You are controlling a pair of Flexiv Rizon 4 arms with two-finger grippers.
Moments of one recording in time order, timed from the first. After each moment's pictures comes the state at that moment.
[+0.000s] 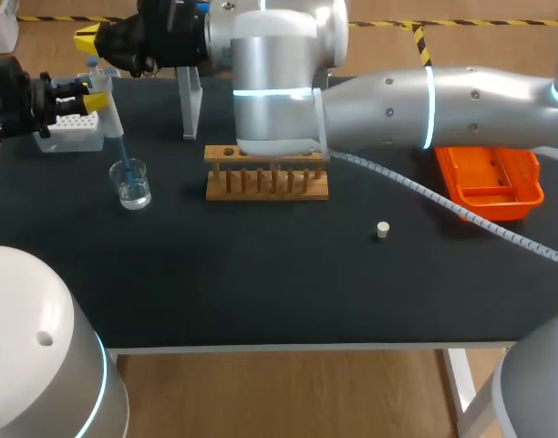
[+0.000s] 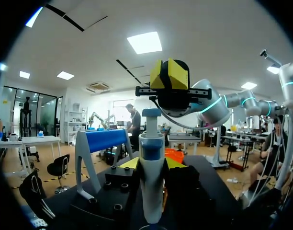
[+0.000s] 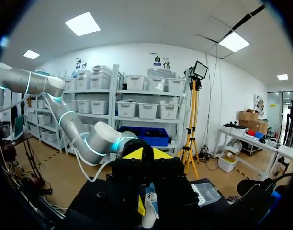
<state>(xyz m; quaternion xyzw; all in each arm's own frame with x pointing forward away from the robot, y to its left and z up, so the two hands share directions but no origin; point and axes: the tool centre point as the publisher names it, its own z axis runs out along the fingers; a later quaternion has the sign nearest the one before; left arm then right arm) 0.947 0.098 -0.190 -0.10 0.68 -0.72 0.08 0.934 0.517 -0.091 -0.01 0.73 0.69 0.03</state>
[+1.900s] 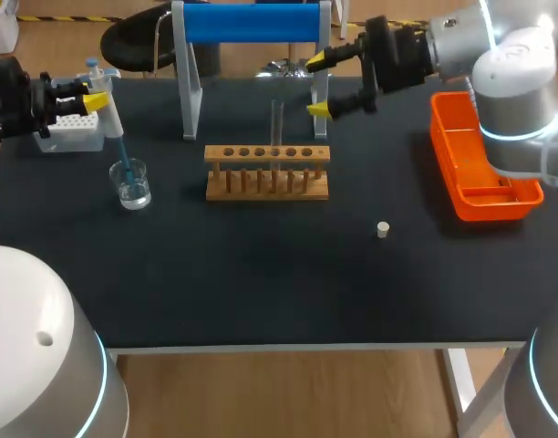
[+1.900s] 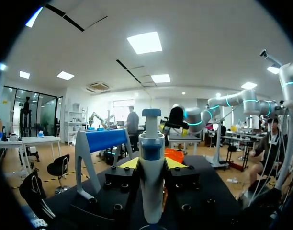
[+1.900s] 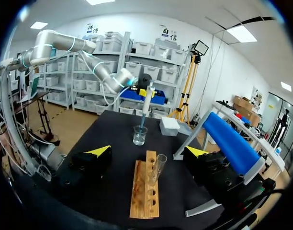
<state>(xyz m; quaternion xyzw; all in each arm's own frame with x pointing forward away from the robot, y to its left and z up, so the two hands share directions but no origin) 0.947 0.098 -0.190 -0.10 0.68 -0.72 0.08 0.942 0.174 -0.189 -0.05 0.83 0.55 0.07</state>
